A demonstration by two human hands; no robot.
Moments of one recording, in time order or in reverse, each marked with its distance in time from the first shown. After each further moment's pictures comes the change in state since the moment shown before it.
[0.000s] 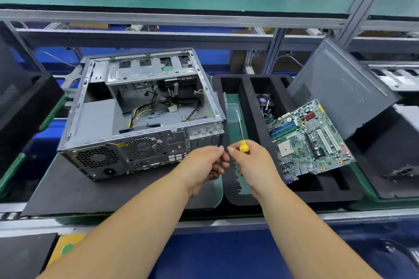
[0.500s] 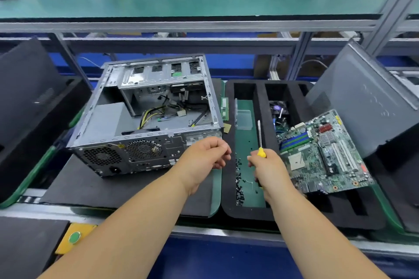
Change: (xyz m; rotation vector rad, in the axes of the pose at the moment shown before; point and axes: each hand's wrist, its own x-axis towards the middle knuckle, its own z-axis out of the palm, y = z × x) left_hand 0.006 0.019 0.026 0.144 0.140 0.242; right_hand 0.049 0.030 -0.040 0.052 0.005 0.158
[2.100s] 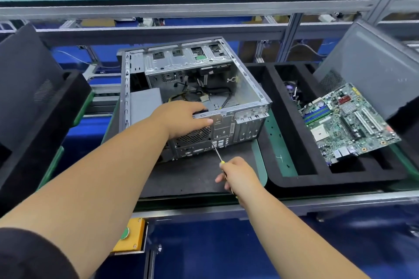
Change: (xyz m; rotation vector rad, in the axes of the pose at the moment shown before) left_hand 0.034 0.006 -0.205 1.316 -0.126 0.249; right_hand -0.097 0.018 0.181 -0.117 -0.133 0.190
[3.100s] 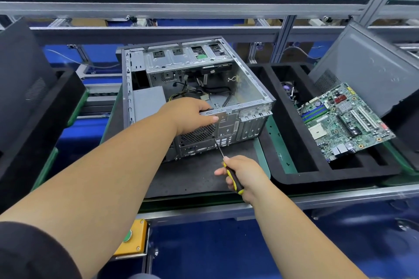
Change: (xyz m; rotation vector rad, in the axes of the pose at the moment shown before) left_hand 0.006 -0.005 0.004 -0.096 0.000 0.046; right_hand -0.006 -0.008 0.004 0.279 -0.059 0.101
